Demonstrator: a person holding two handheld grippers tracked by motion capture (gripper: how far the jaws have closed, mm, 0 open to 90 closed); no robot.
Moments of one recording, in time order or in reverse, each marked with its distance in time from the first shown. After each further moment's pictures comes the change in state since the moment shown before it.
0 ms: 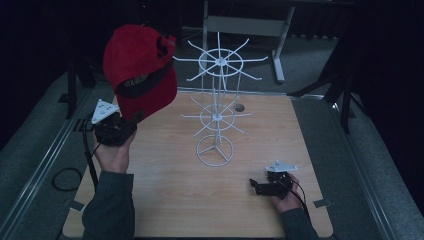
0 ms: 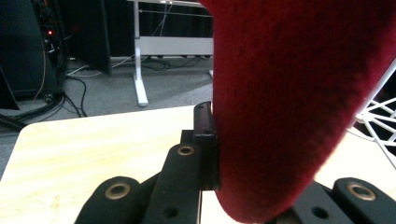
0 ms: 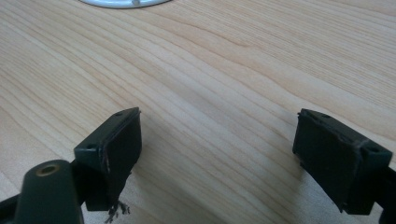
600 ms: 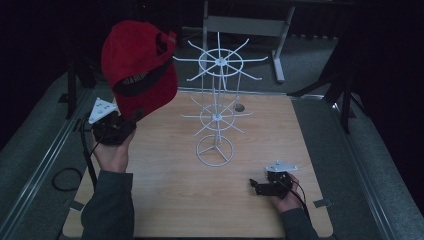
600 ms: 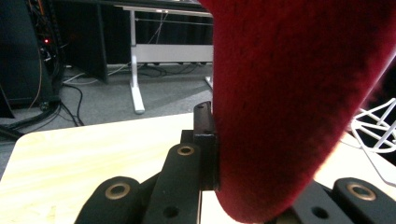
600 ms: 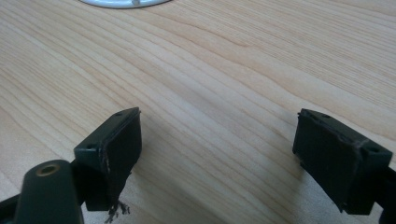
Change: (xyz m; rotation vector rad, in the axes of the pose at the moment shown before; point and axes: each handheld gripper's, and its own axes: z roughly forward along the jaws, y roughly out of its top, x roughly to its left) left arm -0.001 0.005 -0.005 -0.030 -0.018 0.006; right arm 0.000 0.000 0.000 0.000 0.000 0.000
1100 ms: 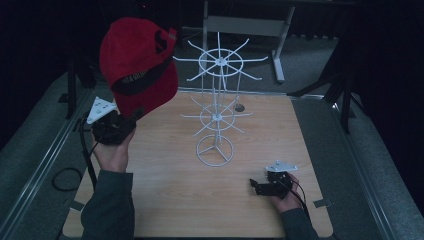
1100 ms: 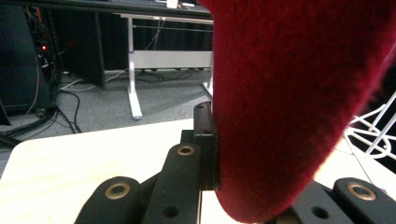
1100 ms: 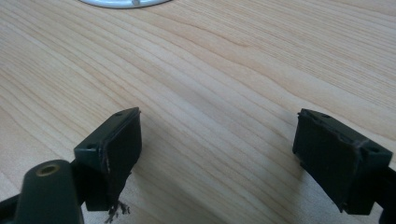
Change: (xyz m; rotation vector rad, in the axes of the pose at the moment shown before) left arm -0.002 0.003 -0.002 -0.025 -0.010 0.006; right arm 0.000 0.000 0.000 0.000 0.000 0.000
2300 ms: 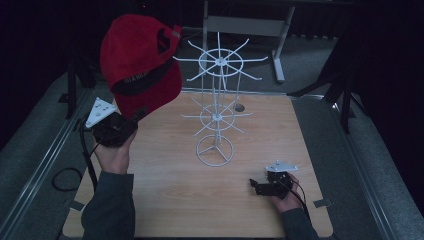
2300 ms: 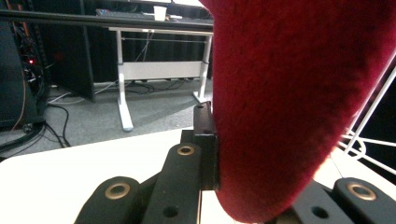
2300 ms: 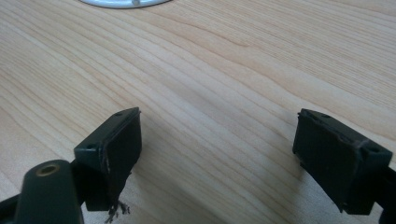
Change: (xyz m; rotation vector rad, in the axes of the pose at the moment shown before) left arm -0.007 0.001 -0.005 -0.044 -0.049 0.019; right arm 0.000 0.000 0.000 0.000 0.000 0.000
